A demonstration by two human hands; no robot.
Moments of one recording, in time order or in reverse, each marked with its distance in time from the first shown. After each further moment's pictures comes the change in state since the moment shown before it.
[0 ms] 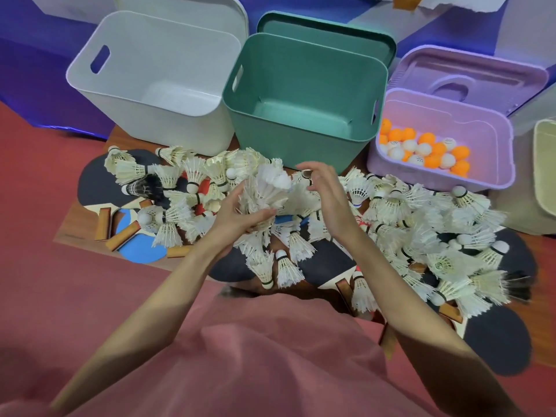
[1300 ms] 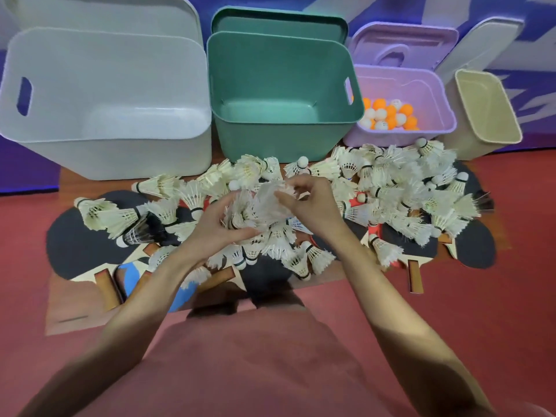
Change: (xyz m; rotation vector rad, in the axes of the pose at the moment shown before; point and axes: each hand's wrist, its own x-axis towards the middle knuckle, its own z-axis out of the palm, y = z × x) left_hand 0.039 0.019 -0.128 0.299 -0.449 0.069; right_hand 0.011 -0.056 0.116 -0.133 0.377 0.321
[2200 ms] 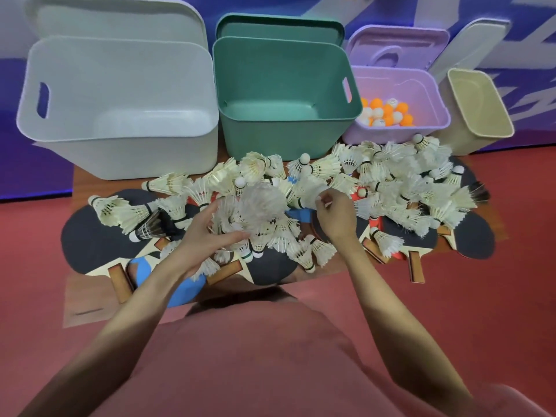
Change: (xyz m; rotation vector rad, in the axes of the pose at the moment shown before) left_hand -0.039 -0.009 -0.023 -0.134 0.017 -0.086; right_hand -0.004 0.089 -0.008 -0.464 0.284 0.098
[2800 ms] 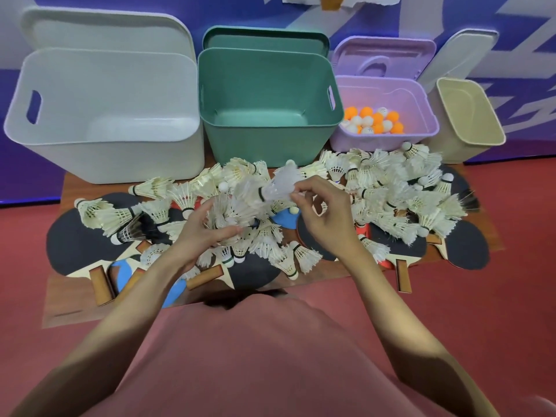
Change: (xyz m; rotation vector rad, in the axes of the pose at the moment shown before) left_hand 0.014 0.004 0.036 -0.026 0.010 0.014; right_hand -0.028 -0.038 -0.079 0.427 -0.043 -0.585
